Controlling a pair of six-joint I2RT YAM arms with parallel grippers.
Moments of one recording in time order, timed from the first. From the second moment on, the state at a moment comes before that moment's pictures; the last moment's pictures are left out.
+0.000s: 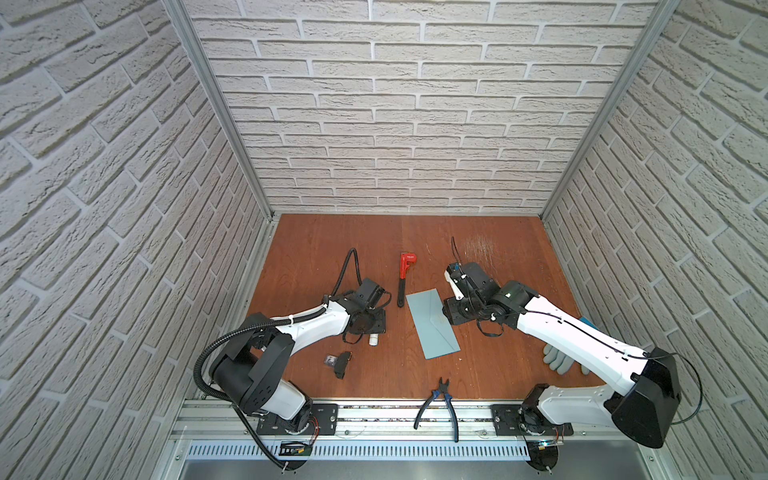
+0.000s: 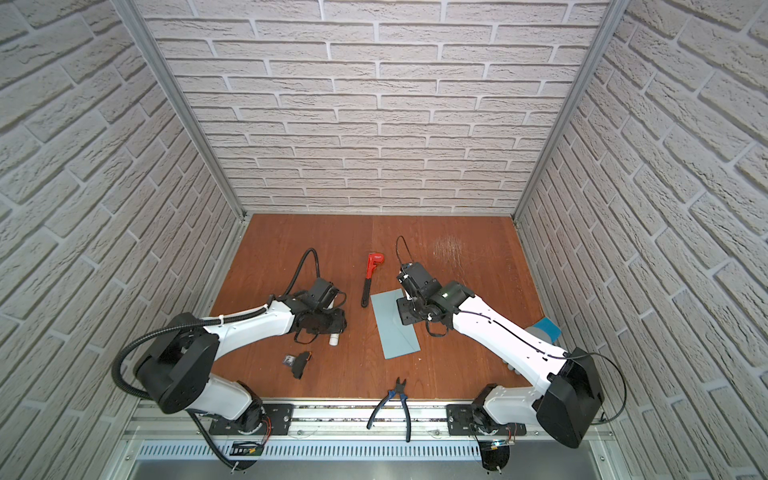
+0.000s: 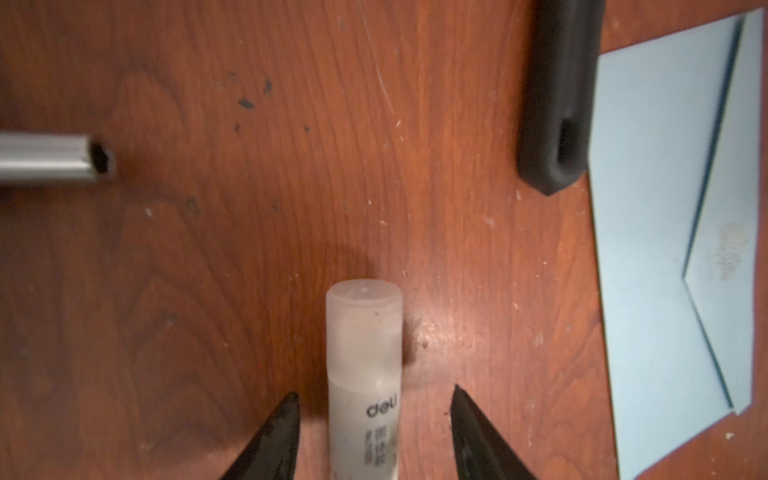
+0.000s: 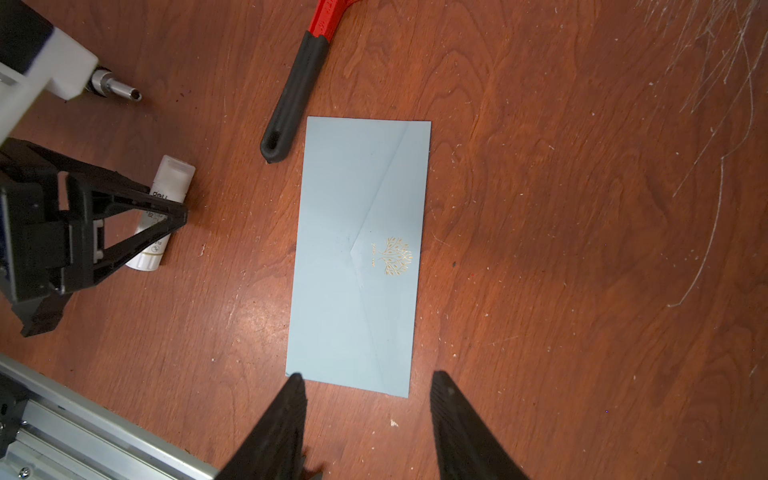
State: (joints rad) left arm -0.65 1.48 0.77 -0.43 0.04 -0.60; right arm 0.66 1.29 1.07 -0.87 0.11 0.42
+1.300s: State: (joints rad) left arm -0.24 0.63 0.21 0.08 -0.74 -0.21; right arm 0.23 0.90 0.36 -0.01 0.46 0.06
